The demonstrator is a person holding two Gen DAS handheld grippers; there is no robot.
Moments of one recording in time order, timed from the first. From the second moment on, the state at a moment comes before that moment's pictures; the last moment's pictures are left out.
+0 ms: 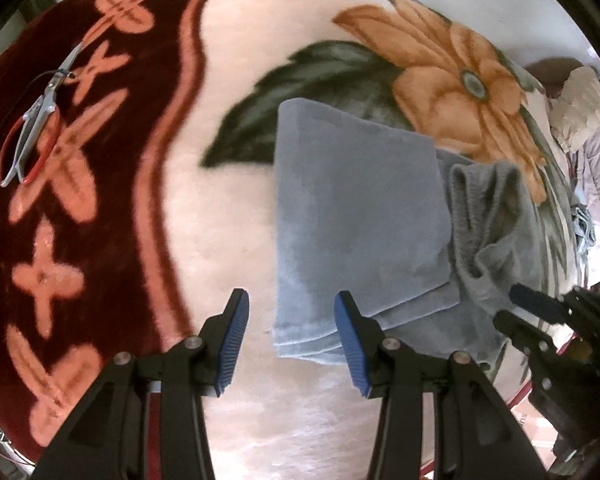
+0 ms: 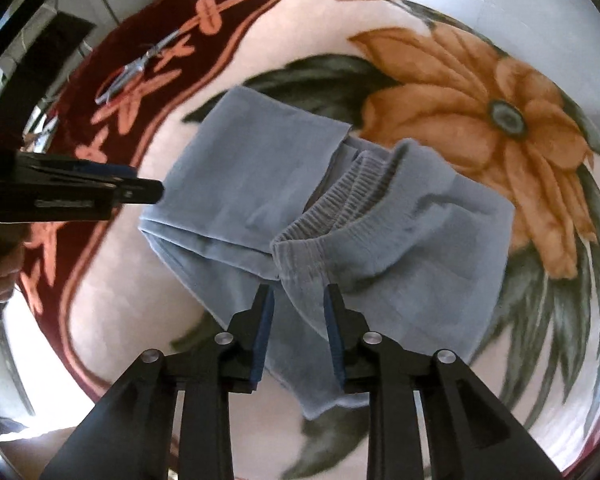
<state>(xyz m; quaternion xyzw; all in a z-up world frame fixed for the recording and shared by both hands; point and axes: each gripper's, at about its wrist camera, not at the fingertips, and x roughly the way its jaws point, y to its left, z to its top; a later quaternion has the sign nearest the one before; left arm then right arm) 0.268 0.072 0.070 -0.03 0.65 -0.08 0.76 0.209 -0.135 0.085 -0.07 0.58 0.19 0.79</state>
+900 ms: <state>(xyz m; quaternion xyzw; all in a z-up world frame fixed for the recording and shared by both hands) 0.264 -0.042 0.051 -0.03 0.67 -0.12 0.73 0.303 -0.196 0.041 0.02 0.59 0.19 0.78</state>
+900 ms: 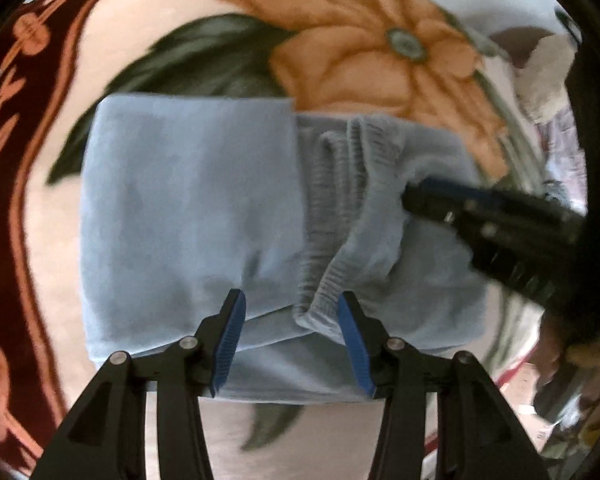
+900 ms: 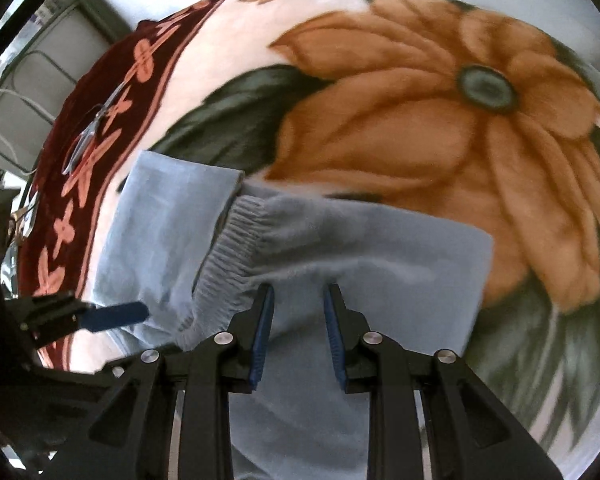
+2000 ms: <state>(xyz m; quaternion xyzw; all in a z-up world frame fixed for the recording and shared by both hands) 0.246 0.012 0.061 -0.05 0.67 -0.07 0.74 0.224 -0.290 0.013 0.24 0.65 0.06 0.72</state>
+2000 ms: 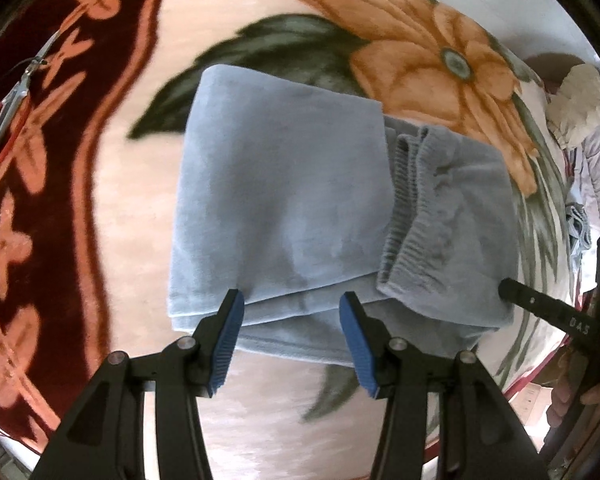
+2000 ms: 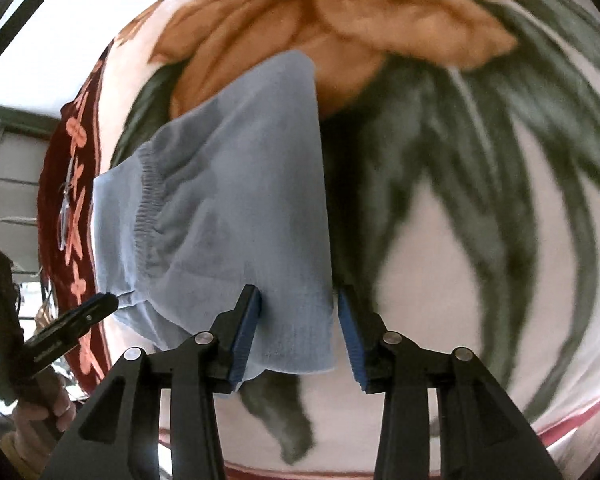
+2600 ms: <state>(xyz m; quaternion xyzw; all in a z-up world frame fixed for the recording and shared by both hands) 0.231 0.068 0.090 -0.06 0.65 -0.03 0.76 0.221 -0.219 0.118 0.11 0.56 0.10 0.81</state>
